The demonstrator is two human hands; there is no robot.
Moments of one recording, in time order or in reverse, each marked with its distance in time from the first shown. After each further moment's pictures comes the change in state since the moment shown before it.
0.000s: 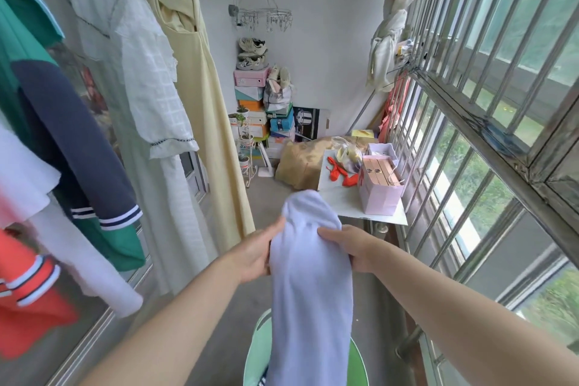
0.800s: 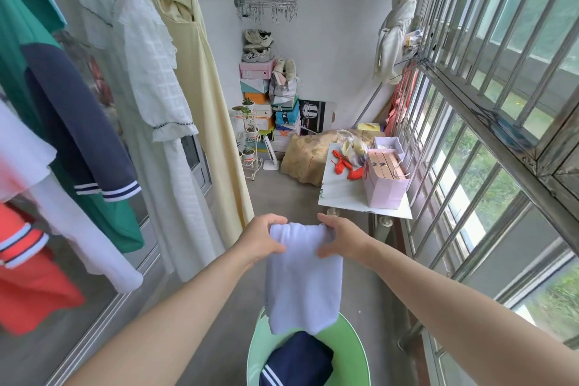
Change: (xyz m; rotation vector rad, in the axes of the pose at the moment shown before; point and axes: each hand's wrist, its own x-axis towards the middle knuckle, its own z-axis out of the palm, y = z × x) left_hand 0.010 -0.014 -0.009 0.569 0.350 0.300; right_hand -0.010 0.005 0.007 -0.723 0.022 -0.256
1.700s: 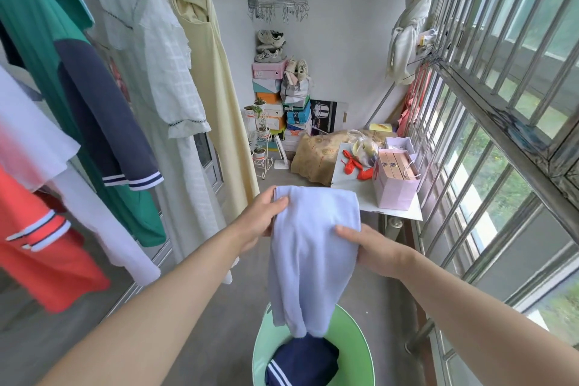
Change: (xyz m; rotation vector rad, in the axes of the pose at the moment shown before) left_hand -0.029 0.045 -0.015 -0.378 -0.066 0.069; right_hand -0.020 0.038 -0.007 0.806 -0.261 -0.043
